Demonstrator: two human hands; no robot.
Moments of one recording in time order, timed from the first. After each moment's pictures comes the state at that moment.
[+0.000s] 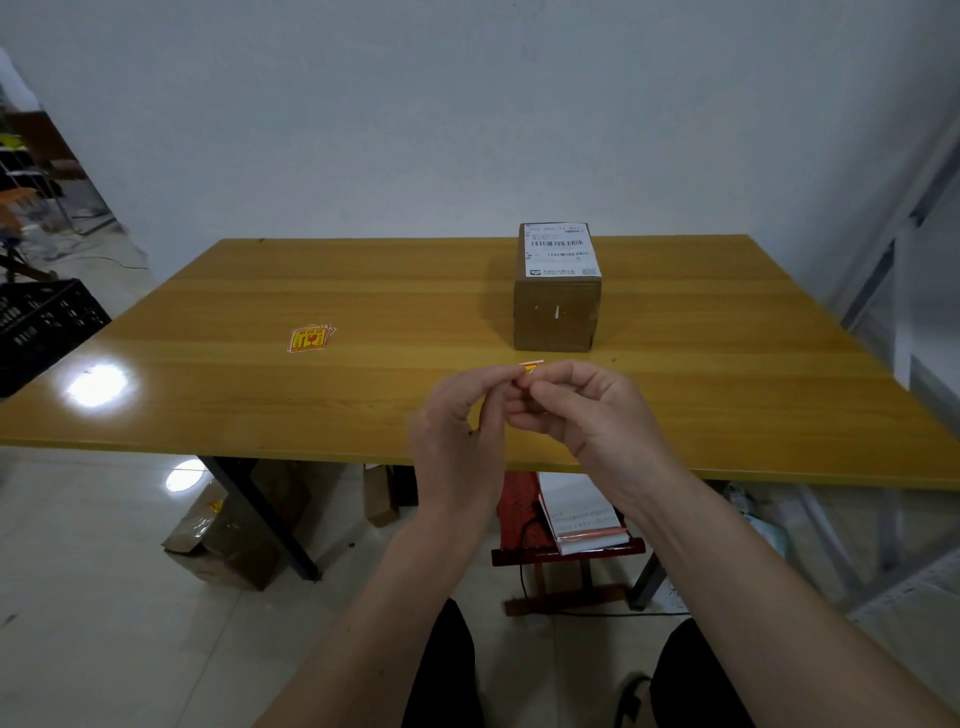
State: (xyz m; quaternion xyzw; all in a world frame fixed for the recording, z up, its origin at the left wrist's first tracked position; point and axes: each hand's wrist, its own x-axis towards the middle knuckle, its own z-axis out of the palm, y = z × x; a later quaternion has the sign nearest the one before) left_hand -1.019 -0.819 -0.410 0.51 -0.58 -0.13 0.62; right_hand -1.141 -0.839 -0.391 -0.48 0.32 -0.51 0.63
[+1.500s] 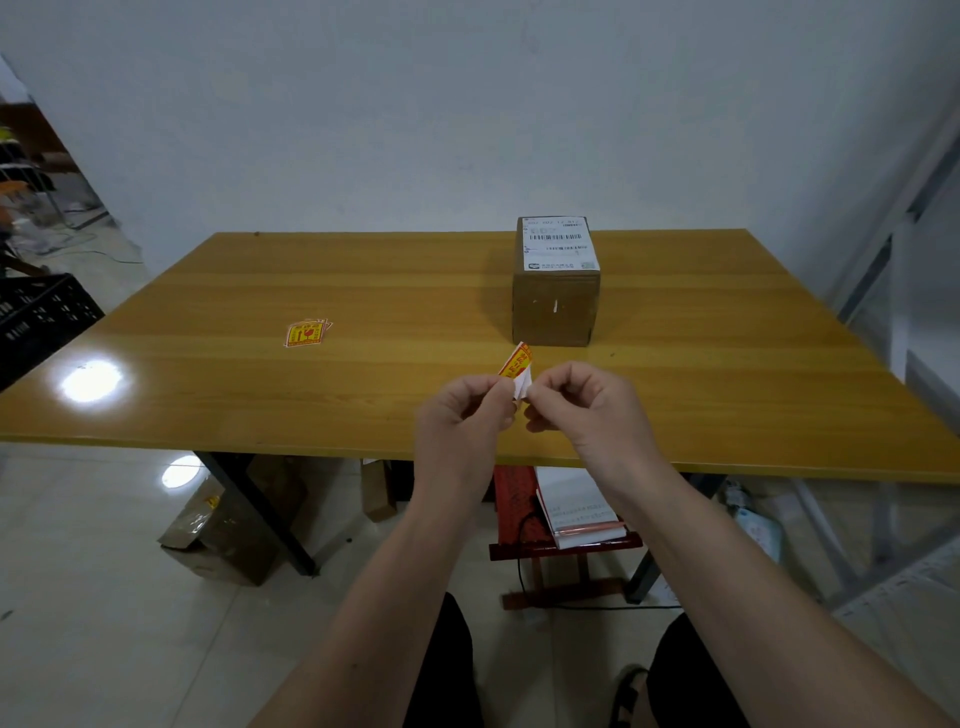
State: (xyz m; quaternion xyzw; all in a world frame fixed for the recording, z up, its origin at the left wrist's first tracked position) left_hand -1.021 -0.813 -0.399 0.55 -0.41 -0.41 0.60; right_hand -1.138 -0.833 -0.394 -0.56 0.45 -0.50 0.49
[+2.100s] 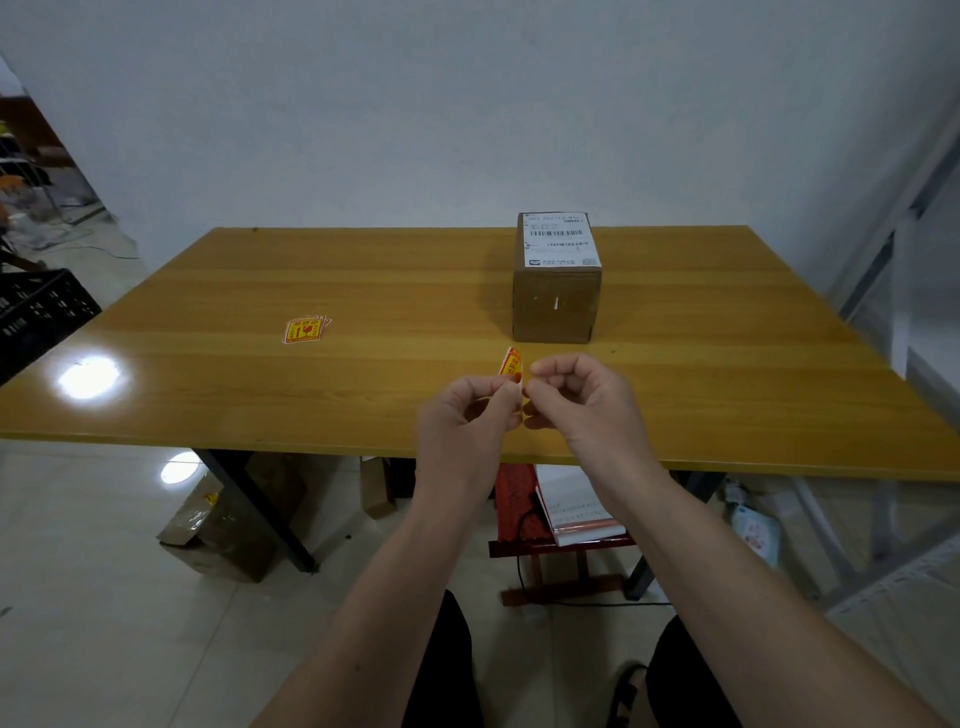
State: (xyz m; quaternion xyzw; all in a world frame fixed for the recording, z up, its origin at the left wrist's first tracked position) left_hand -1.022 -0.819 -0.408 0.55 -0.42 -0.41 0.60; right_hand -1.131 -0.836 -0.396 -0.52 0.46 -0.51 0.51
